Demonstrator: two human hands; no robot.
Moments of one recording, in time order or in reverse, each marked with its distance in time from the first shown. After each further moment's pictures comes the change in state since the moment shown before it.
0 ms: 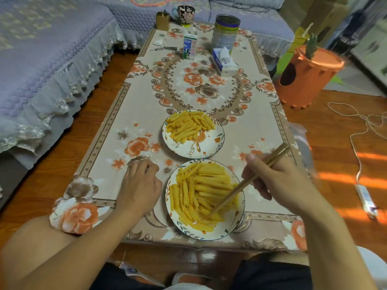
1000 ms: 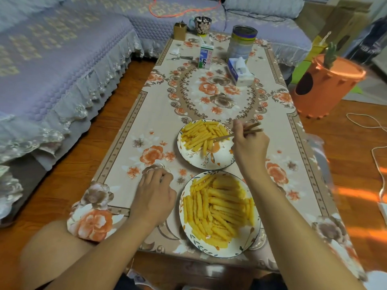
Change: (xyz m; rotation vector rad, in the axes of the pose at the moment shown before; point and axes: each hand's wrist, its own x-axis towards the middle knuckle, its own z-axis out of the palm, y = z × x) left_hand 0.001 -0.001 -0.002 0.018 -0.027 -0.010; right_hand 0.138 0.000 0.075 -0.034 0.610 -0.157
